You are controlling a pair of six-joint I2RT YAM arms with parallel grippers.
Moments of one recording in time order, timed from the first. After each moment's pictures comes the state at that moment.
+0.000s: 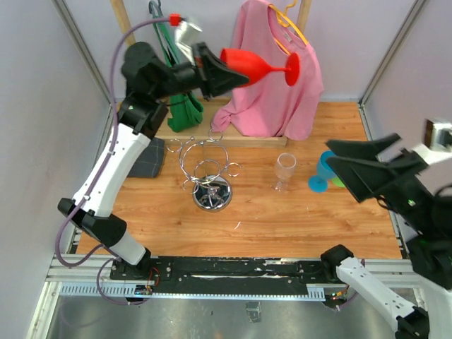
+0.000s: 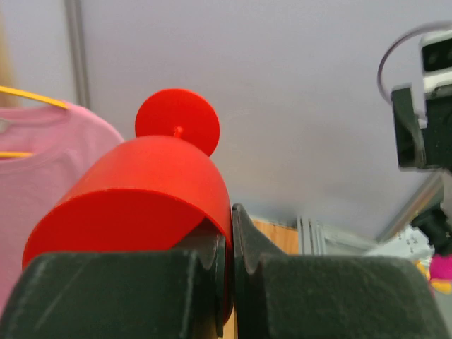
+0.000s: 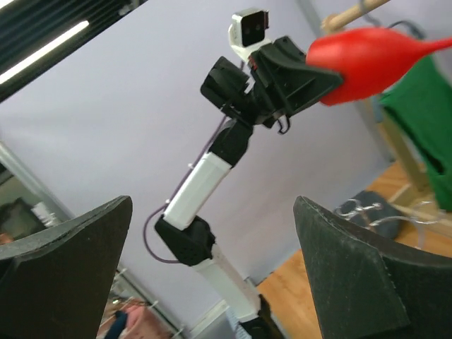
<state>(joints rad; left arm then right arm) -0.42 1.54 1.91 0.08 0.87 -0.56 0.48 0.68 1.35 -0.16 -0.42 0.95</state>
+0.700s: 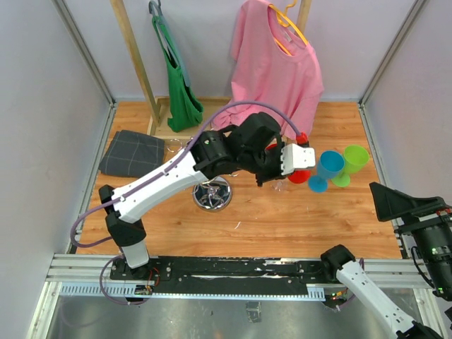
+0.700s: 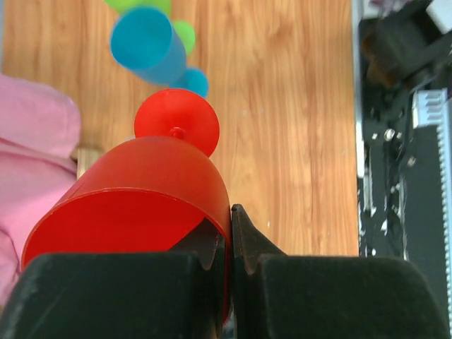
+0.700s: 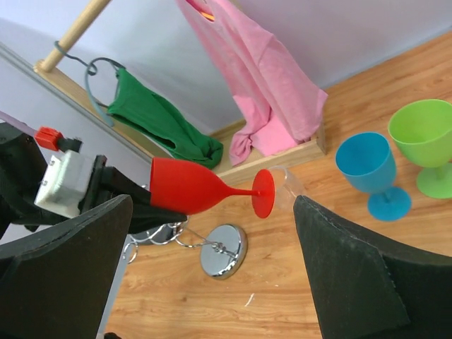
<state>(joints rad) -1.11 1.74 2.08 -0.91 0.26 0.43 0.48 0.39 1.52 -1.05 0.34 0.65</state>
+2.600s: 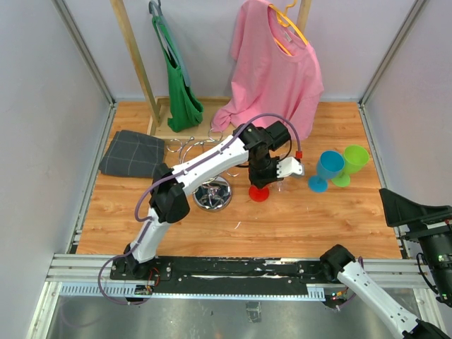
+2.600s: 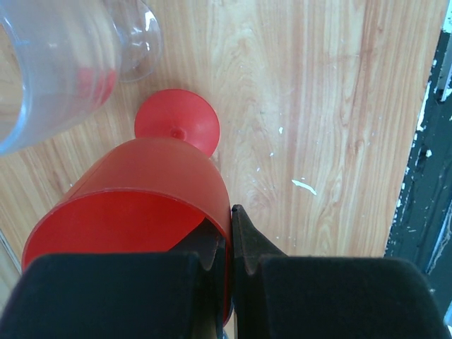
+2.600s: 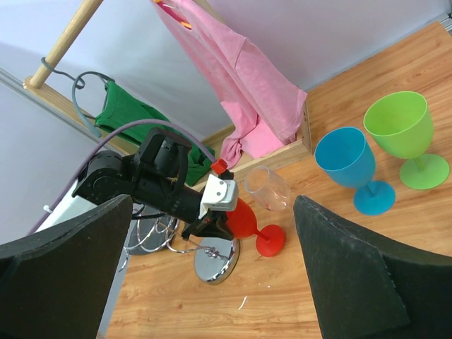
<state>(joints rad) -0.96 2.17 2.19 -1.29 0.28 0.62 0.59 0.29 1.44 -1.08 0.51 0.68</state>
